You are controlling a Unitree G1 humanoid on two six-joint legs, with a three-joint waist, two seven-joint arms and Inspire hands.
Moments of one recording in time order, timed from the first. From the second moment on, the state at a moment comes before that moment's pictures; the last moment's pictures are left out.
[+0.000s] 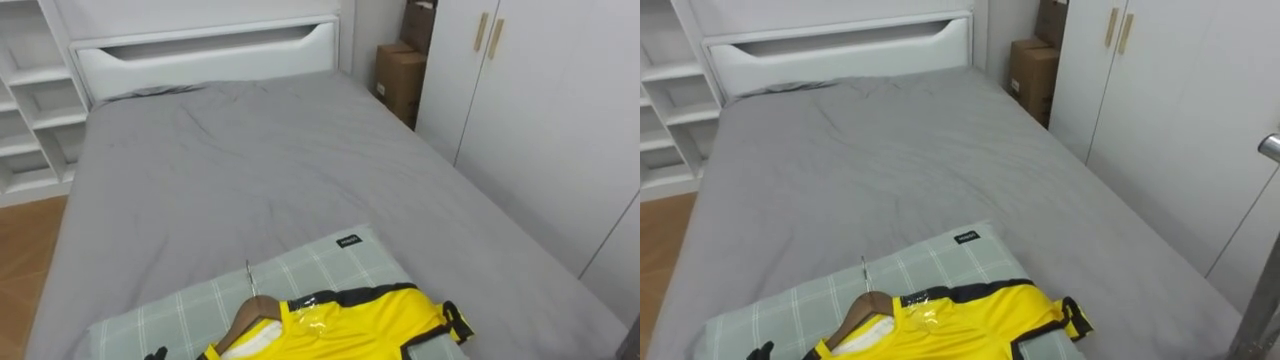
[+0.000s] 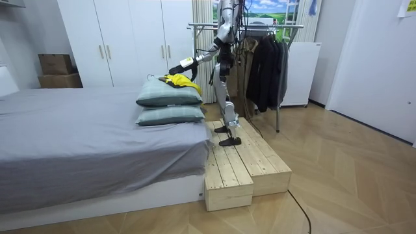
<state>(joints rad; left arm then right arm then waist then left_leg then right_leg) 0.10 0.23 -0.11 0.84 0.76 -0.09 0.53 0.04 -0.24 0.02 1.27 0.19 -0.03 0.23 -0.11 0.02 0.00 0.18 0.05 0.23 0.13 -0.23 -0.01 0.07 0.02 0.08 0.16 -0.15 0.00</state>
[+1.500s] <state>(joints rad) -0.10 0.27 -0.09 0.84 0.66 -0.07 0.42 0.00 -0.27 0.12 1.28 0.23 -0.03 0.23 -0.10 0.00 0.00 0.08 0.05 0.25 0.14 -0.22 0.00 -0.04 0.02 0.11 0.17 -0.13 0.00</state>
